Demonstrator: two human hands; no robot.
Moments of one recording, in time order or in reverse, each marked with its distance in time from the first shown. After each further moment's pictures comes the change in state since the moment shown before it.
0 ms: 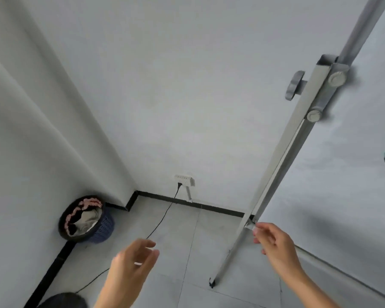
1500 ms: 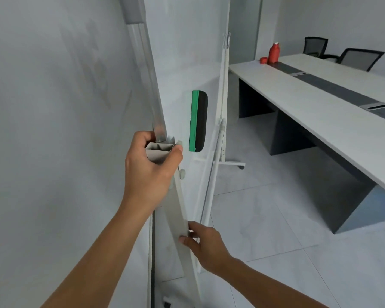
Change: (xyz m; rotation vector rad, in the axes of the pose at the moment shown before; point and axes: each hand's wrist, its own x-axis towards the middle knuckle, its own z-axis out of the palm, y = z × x) left_hand 0.111 0.446 0.219 -0.455 -1.582 1.205; right_hand 0.071 -0.095 -0.029 0.115 1.360 0.440
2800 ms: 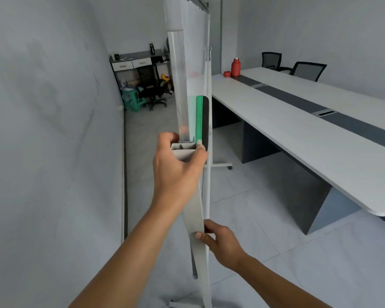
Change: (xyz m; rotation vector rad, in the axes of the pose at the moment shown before) left_hand 0.018 0.031 0.154 -0.142 -0.149 0.007; right_hand 0.010 0.087 -0.129 0.055 0.189 0.020
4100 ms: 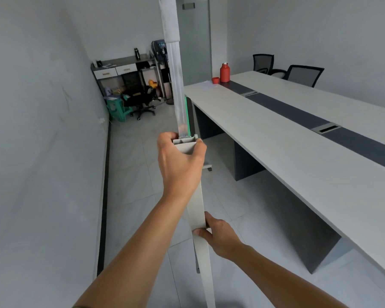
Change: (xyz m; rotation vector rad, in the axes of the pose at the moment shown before) left_hand 0.261 -0.086 0.220 0.080 0.115 -0.051; right_hand 0.265 0.074 -0.184 -0.254 -0.047 0.091
